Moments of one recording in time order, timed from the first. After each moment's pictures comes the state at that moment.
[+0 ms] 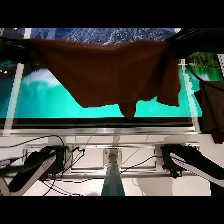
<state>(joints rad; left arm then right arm) 0.13 -0.97 1.29 1.07 -1.09 -1.05 0.28 -1.12 1.70 -1.37 1.41 1.34</state>
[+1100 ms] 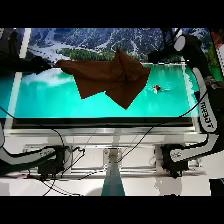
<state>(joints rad) 0.37 -1.38 1.26 0.78 -1.31 -1.08 0.04 -1.63 1.51 -1.40 1.01 1.32</state>
